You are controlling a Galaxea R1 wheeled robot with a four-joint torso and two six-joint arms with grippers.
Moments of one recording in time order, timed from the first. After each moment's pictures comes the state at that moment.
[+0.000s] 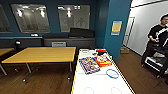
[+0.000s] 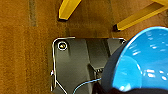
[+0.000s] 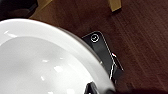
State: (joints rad) left arm 1.35 2.34 -1.87 0.48 -0.02 -0.52; right arm -1.51 2.18 -1.63 0.44 0.28 -0.17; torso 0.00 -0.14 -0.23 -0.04
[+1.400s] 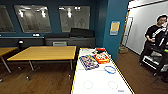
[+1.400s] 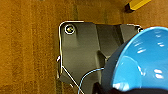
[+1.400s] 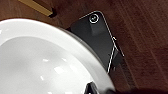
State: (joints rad) left arm 1.45 2.58 -2.23 0.49 -0.08 -0.51; right arm -1.59 2.46 -1.96 0.38 0.27 -0.17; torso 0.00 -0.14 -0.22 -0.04
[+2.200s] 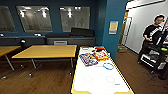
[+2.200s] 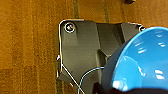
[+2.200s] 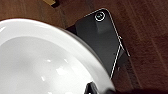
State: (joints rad) left arm 1.46 2.61 -2.27 0.49 -0.09 -0.51; right arm -1.59 2.50 -1.98 0.33 0.26 -0.17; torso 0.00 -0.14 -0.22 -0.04
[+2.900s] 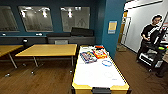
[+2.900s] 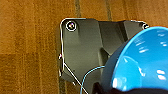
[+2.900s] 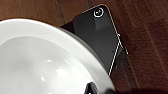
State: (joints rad) left arm 1.47 2.65 -2.34 0.50 -0.09 -0.51; right arm -1.59 2.57 -2.10 0.33 0.24 -0.17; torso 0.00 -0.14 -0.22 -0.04
